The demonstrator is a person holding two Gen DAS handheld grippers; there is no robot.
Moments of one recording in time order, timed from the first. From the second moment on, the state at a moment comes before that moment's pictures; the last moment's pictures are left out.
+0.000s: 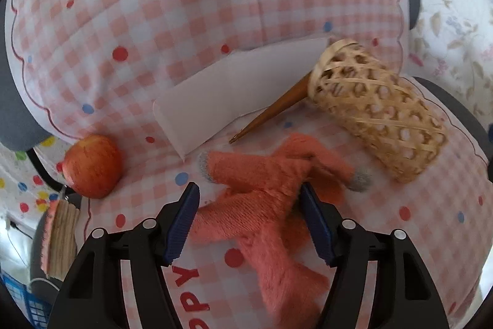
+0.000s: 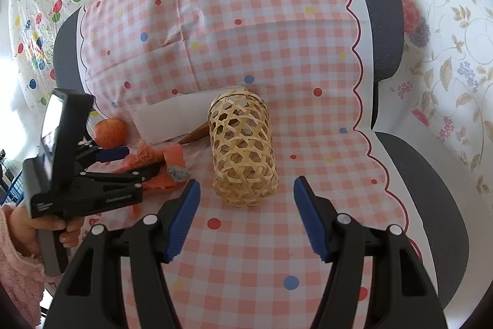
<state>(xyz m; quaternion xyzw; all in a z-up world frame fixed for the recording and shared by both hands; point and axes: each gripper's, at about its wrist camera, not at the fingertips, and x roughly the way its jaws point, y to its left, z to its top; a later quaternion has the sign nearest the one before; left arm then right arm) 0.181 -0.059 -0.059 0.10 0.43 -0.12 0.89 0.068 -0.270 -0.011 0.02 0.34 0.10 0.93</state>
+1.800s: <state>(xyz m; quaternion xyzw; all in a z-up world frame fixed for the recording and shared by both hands) 0.045 -0.014 0.025 -0.05 0.33 -0.18 0.92 0.038 -0.268 0.006 0.02 0.33 0.12 0.94</state>
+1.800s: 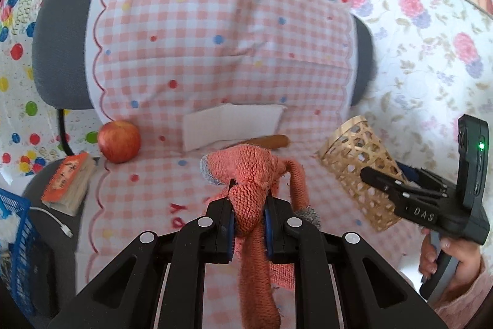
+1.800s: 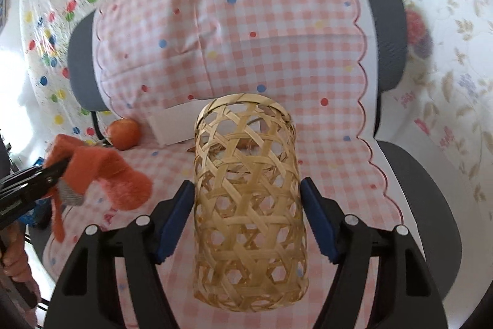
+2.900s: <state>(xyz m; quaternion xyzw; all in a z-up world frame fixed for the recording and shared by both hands) -0.086 -0.183 -0.002 0.03 0.33 -0.44 0.84 -0.190 -0.398 -0.011 0.08 0.30 -0.12 0.94</state>
